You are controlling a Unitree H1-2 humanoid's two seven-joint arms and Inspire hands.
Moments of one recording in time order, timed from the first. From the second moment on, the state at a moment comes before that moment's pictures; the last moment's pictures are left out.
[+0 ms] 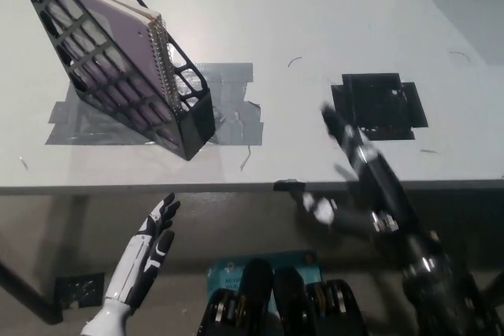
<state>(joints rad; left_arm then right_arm) -0.02 0.17 -0.11 0.07 0.18 -0.25 -0.03 -0.28 -0.04 0.18 -0.22 -0.07 0.04 0.13</state>
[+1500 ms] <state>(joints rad) -0.06 0.17 -0.11 0.07 0.17 -0.26 -0.08 -0.89 0.24 0.01 0.60 0.05 0.04 0.11</state>
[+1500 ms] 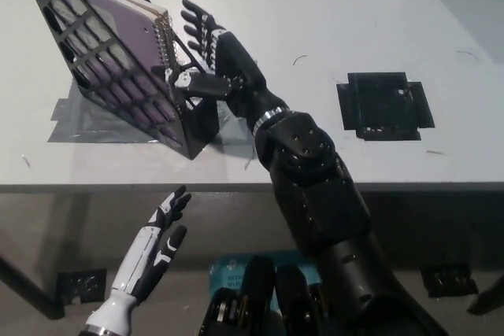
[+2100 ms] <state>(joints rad) -0.06 0.18 -0.11 0.07 0.19 -0.26 -0.09 -0.88 0.24 0.01 0.40 0.06 0.04 0.10</state>
